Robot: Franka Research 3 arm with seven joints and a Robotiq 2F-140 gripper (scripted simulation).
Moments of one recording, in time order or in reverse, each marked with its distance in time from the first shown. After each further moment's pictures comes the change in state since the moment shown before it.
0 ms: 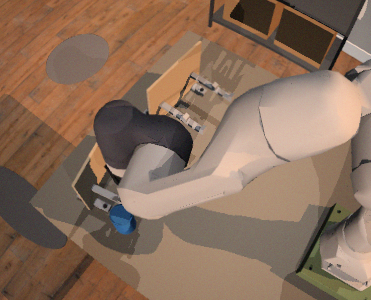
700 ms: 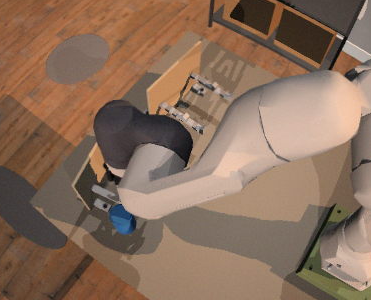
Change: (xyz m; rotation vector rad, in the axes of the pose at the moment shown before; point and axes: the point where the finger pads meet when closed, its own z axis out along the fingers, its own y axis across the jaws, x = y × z) arm 0.000 -0.001 0.000 0.002 0.000 0.000
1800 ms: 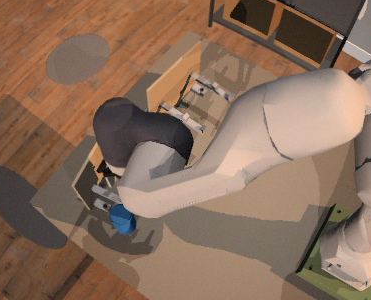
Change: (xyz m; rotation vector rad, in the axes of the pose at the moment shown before) arm 0.000 0.001 -0.007 -0.003 0.000 -0.002
